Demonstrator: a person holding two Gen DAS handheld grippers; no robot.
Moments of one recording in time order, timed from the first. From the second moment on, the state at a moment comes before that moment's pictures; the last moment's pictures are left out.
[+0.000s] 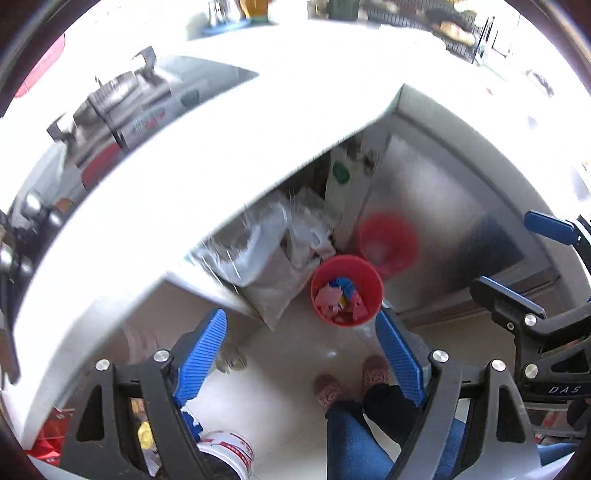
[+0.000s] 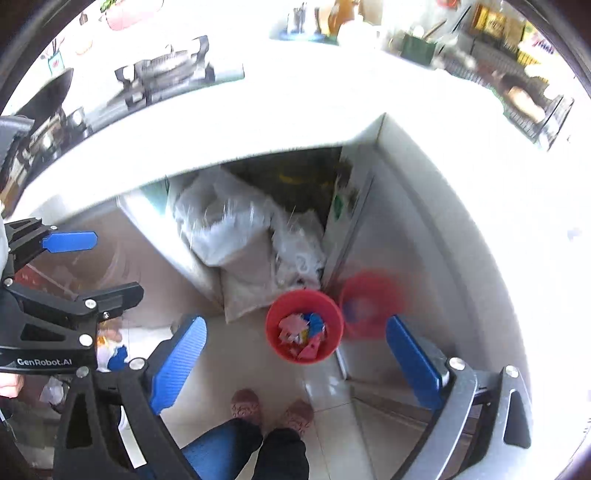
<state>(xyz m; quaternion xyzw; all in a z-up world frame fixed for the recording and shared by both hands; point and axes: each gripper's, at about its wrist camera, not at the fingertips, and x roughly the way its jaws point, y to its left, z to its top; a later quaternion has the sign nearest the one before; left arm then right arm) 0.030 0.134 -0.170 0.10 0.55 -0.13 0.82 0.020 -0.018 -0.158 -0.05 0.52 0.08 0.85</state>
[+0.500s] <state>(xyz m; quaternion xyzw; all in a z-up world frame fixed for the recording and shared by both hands) 0.079 0.106 -0.068 0.11 0.48 -0.18 0.85 0.046 -0.047 -0.084 -0.01 0.46 -0.02 0.89</state>
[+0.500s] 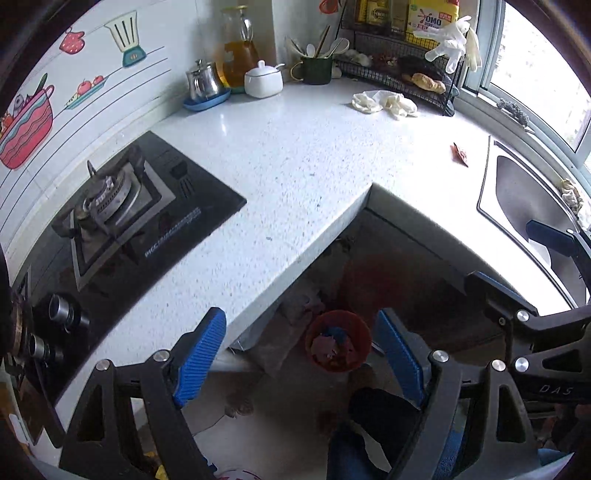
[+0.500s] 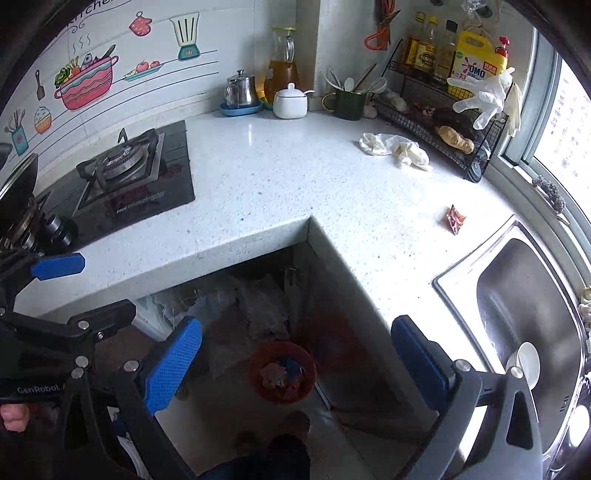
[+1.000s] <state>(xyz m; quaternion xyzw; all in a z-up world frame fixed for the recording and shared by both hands) 0.185 0.024 -0.045 0.12 0.46 -0.22 0.85 0.114 -0.107 -0.052 0.01 0.44 -0.08 0.90</state>
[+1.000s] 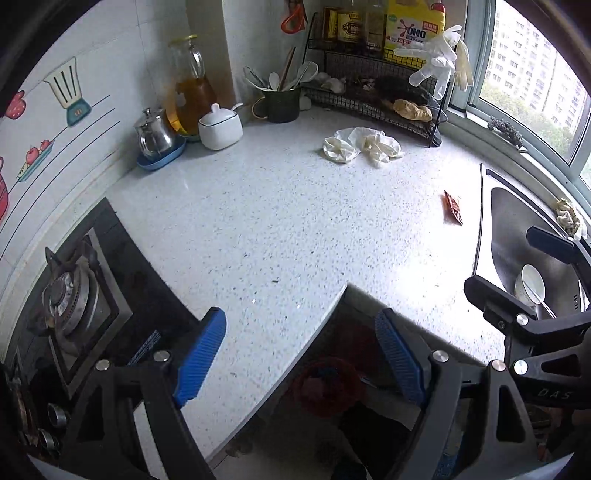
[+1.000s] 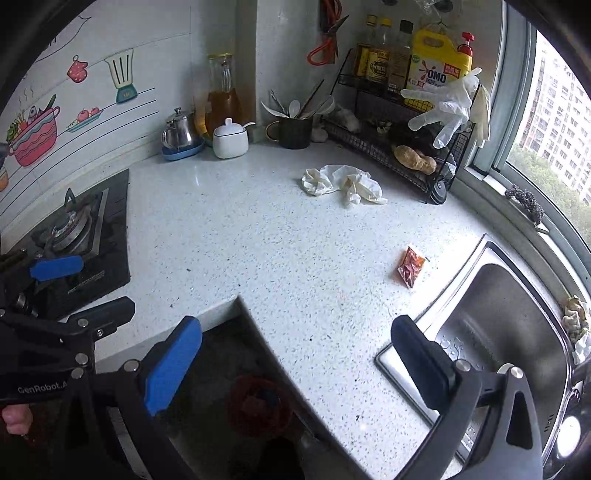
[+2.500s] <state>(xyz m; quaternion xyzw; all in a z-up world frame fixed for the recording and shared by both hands) 0.544 -0.126 -0.138 0.19 0.52 -0.24 0.80 0.430 -0.259 -0.150 0.09 0.53 -0.07 0.84</state>
